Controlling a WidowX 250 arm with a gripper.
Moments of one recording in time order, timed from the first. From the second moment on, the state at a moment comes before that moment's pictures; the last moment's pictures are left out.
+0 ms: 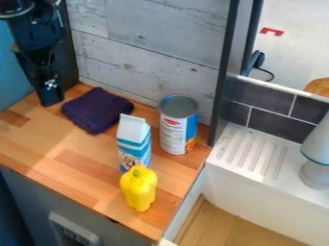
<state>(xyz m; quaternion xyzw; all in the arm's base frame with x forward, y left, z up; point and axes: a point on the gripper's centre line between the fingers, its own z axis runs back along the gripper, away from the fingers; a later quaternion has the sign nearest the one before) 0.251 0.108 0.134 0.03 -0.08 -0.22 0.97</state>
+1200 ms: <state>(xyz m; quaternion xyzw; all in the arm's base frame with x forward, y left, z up) 0.328 0.107 0.074 0.06 -0.11 -0.10 0.99</state>
